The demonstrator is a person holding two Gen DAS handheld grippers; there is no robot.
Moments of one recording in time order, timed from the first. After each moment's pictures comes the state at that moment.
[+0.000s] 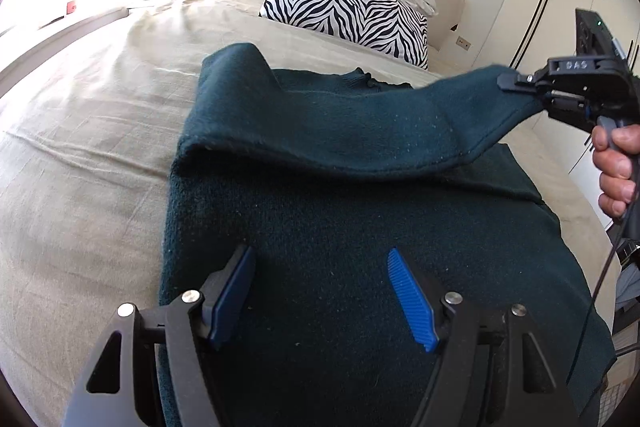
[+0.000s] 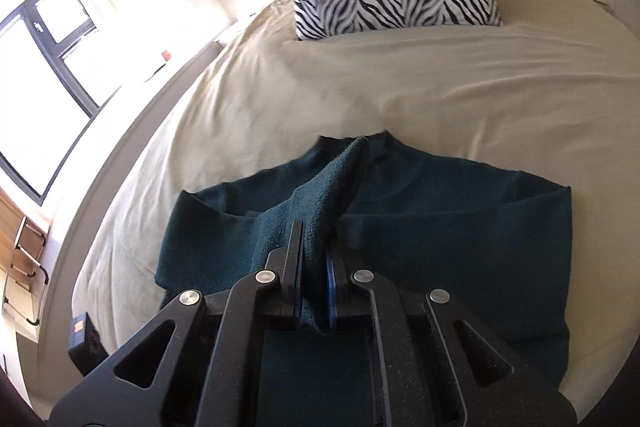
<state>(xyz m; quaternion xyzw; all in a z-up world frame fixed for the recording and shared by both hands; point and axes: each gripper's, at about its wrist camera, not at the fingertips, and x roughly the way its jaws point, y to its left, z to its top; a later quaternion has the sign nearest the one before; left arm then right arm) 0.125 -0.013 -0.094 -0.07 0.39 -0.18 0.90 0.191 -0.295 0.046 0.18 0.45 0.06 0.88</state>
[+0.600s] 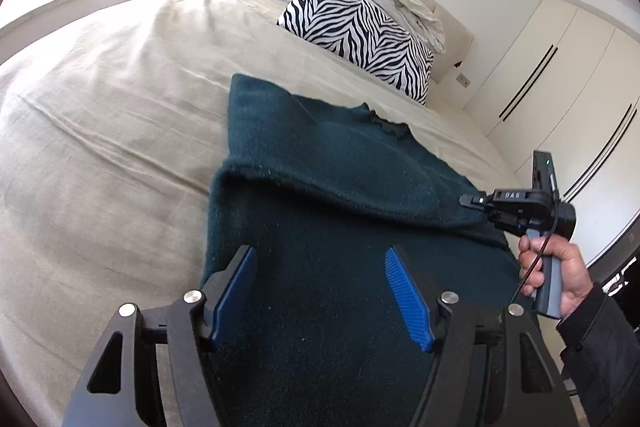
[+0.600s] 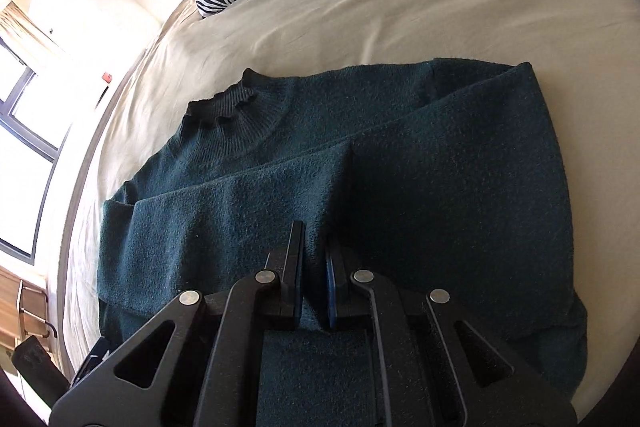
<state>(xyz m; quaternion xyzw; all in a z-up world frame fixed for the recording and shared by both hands) 0.123 0.029 -0.067 -0.18 0.38 -0.19 0.89 0.176 -0.357 -0.051 0.25 0.48 -0.01 0.84</state>
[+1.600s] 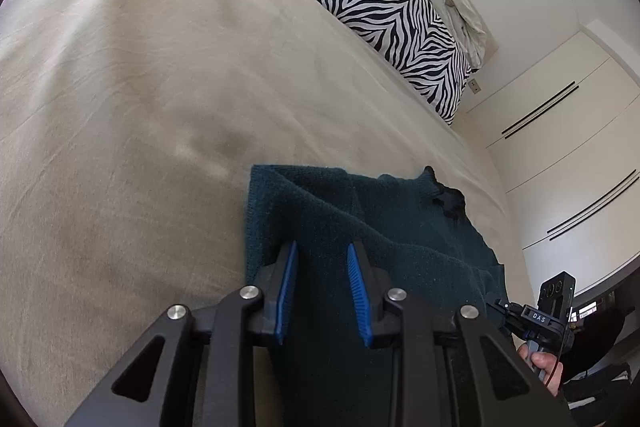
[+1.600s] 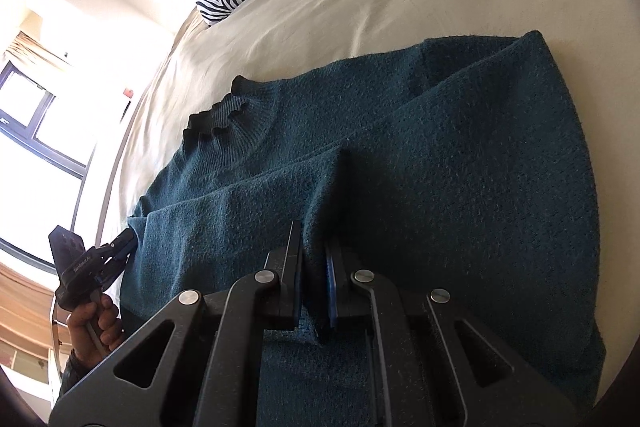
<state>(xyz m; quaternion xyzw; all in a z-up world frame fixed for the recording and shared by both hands) 0.313 0.055 -0.102 -0.25 0.46 -0.22 0.82 0.185 -0.378 -0.075 0.32 0.47 0.03 0.82</state>
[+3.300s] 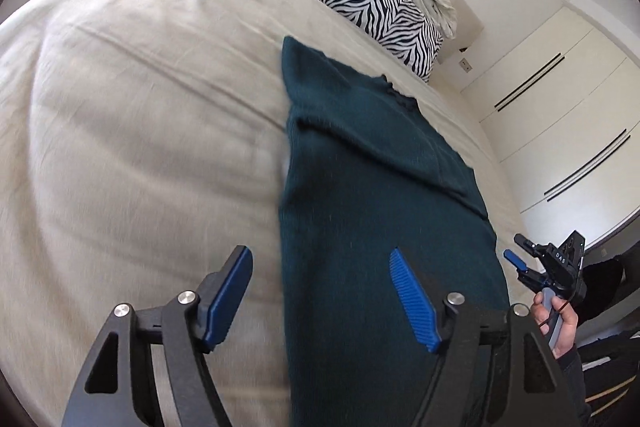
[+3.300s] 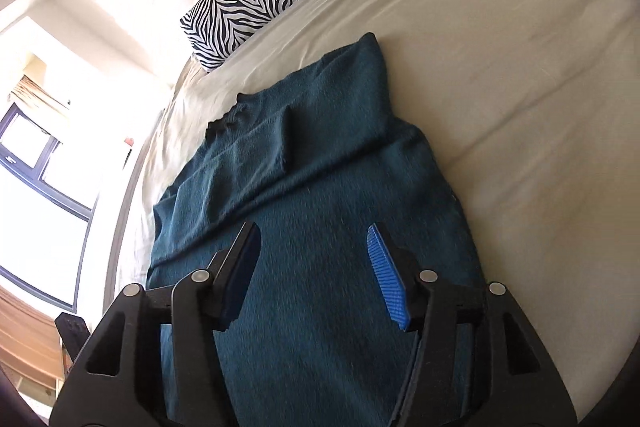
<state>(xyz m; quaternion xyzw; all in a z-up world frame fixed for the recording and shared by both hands) 0.077 0.102 -0.068 -0.21 0.48 -0.21 0.83 -0.026 -0.399 -0.017 0.34 0.40 -0.02 0.85</state>
